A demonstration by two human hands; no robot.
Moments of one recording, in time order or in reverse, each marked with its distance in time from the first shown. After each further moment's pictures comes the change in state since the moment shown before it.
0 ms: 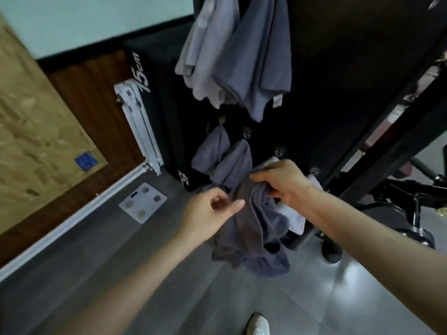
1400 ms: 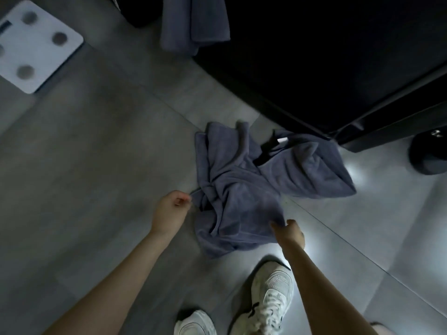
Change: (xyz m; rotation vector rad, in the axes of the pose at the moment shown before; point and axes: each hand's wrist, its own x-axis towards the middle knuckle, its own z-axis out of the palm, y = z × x) left_hand 0.022 -0.677 0.429 0.056 -0.068 -0.711; right_hand 0.318 0.859 0.121 -0.628 0.137 0.769
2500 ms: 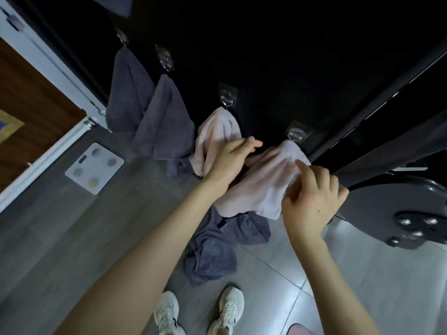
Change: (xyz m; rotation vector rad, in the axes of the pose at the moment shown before) left_hand -0.245 0.600 -0.159 -0.403 -0.332 0.445; right_hand -0.348 -0.135 -0.537 0.150 1.254 -0.916
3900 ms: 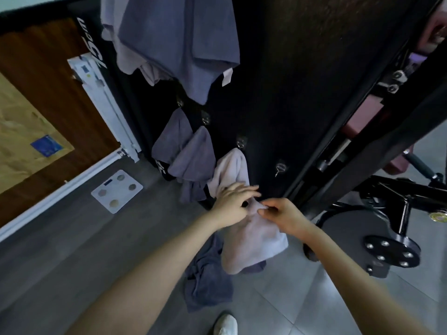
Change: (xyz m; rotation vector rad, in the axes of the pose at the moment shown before) left_hand -0.115 0.025 -0.022 0.877 -0.139 0.344; right_hand 0.037 -0.026 -0.105 0.582 -1.136 -0.087
